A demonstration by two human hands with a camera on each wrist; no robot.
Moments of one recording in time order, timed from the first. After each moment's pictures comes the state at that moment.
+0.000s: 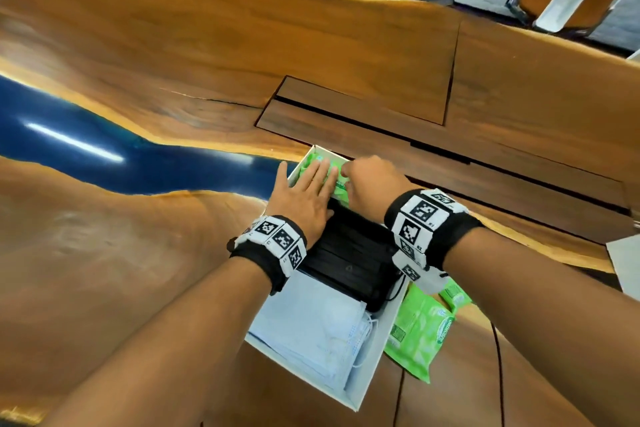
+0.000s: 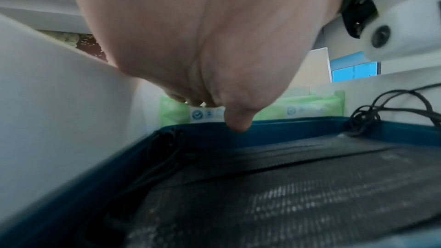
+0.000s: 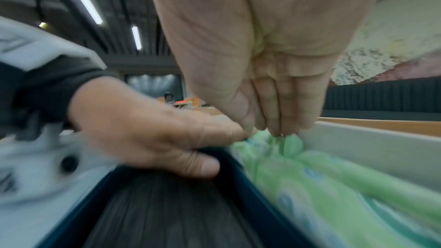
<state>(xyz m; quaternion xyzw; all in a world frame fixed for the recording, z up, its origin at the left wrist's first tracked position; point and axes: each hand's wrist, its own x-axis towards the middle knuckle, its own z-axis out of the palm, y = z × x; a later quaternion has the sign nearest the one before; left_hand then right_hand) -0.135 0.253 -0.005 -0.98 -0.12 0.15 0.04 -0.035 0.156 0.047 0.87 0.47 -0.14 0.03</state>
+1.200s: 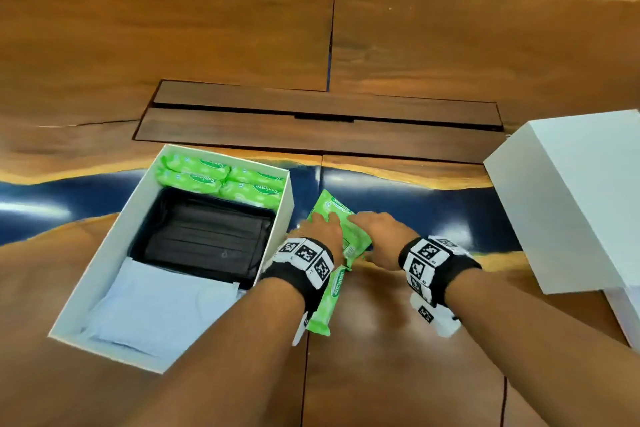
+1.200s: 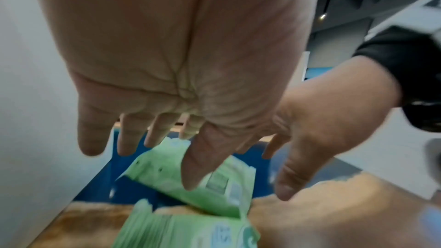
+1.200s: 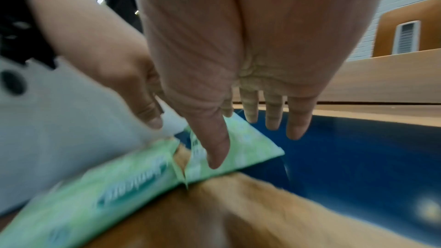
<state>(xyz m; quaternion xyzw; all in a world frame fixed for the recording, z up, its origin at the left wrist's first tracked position) -0.064 0.025 -0.025 -0.94 -0.10 0.32 -0.11 0.000 -0.109 -0.036 0.89 0.33 -0.30 -0.05</state>
